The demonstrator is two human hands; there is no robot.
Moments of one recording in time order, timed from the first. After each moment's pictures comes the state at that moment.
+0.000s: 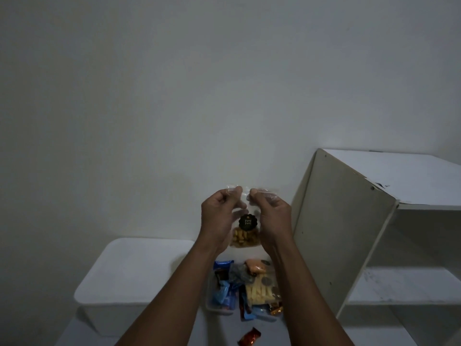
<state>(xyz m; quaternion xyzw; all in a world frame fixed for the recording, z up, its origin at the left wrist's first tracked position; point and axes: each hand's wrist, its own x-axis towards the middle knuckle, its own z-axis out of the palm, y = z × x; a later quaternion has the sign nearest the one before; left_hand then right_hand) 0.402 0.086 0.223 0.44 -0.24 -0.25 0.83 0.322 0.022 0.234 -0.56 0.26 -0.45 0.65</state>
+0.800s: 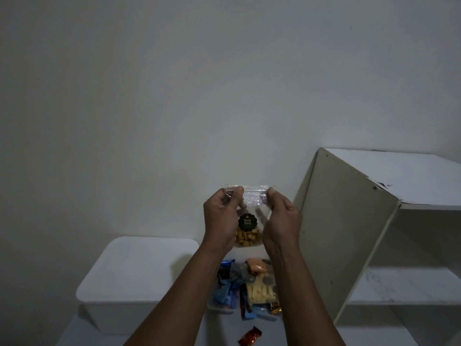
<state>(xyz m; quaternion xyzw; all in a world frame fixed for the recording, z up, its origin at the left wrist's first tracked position) 0.396 0.084 0.222 0.48 -0.25 -0.17 0.82 0.318 0.023 0.233 -0.41 0.25 -0.51 0.71</state>
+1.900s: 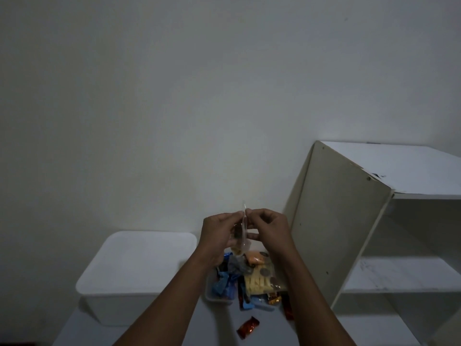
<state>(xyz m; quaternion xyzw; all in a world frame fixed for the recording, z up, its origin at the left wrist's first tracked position) 0.395 0.101 0.179 0.56 -0.22 -0.34 0.72 0.294 0.016 0.187 -0.66 0.25 -0.34 0.62</state>
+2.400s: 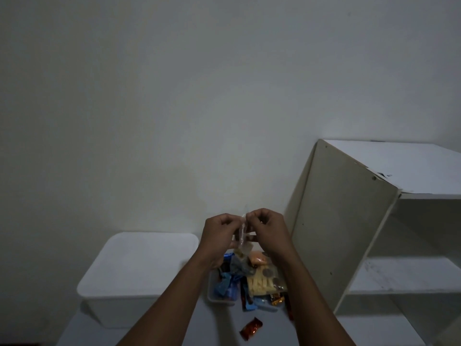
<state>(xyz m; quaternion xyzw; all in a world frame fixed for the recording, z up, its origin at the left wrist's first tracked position) 0.404 0.098 0.170 0.61 -0.25 -0.30 0.69 0.309 0.006 0.179 -0.72 0.28 -0.34 0.54</state>
